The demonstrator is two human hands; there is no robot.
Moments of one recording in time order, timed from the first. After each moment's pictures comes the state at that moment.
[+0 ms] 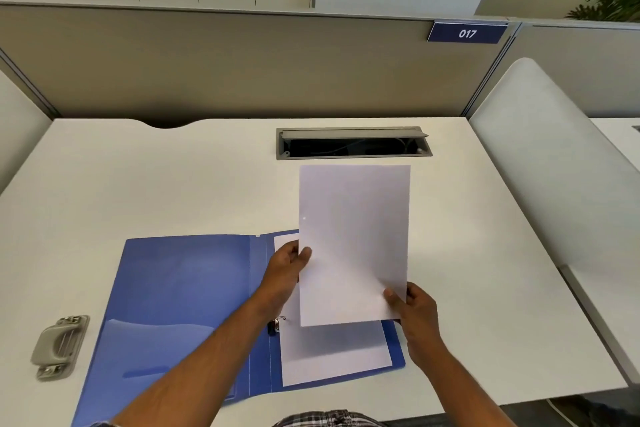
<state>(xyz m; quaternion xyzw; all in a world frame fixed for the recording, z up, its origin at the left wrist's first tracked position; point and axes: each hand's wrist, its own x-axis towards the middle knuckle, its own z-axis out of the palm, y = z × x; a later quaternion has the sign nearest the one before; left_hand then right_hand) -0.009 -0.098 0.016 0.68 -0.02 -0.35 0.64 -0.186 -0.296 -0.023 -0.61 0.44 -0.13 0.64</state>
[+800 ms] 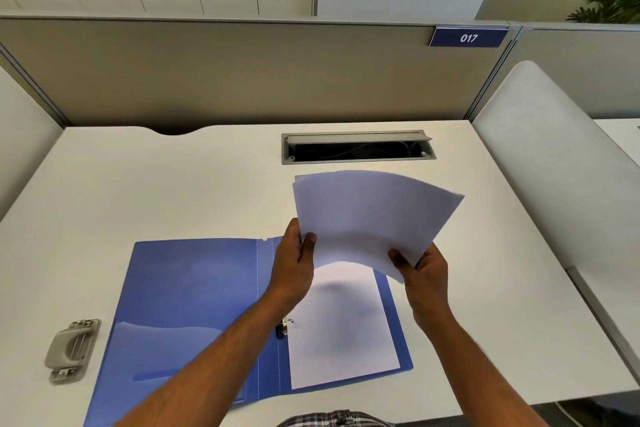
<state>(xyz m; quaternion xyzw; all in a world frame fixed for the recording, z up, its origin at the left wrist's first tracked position) -0.015 -0.105 0.063 0.70 -0.18 -0.14 0.67 -0.138 -0.293 0.049 -0.68 0.32 -0.25 0.61</state>
